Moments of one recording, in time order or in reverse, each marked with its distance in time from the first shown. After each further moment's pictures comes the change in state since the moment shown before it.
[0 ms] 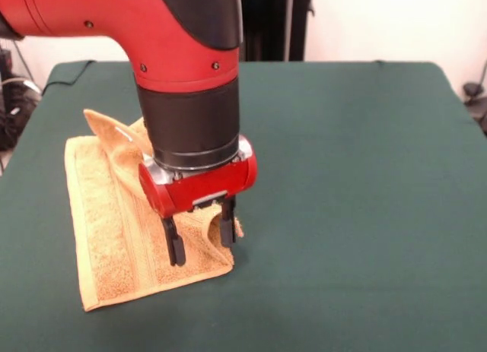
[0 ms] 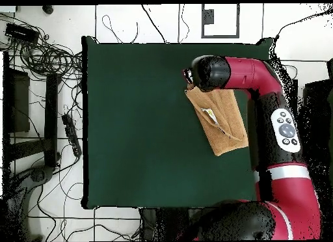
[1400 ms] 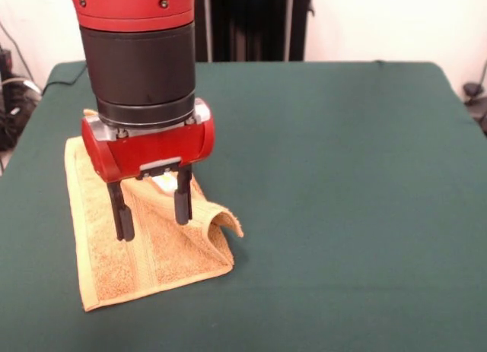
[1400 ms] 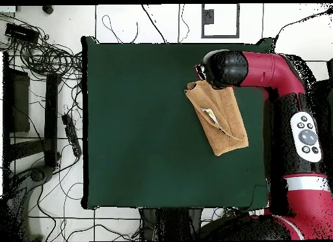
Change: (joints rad) arm -0.034 -0.077 0.000 0.009 -0.010 0.027 0.000
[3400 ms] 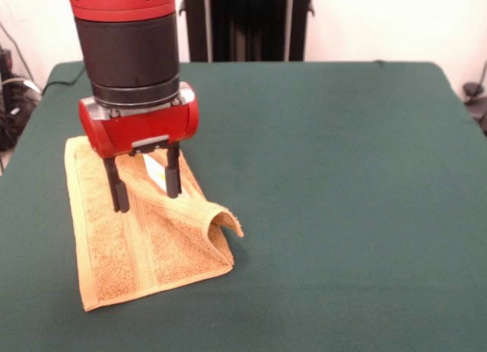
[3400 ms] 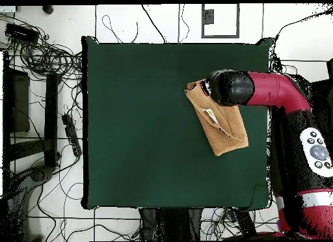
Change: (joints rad) arm -0.072 -0.057 -0.005 0.193 -0.005 -0.097 0.000
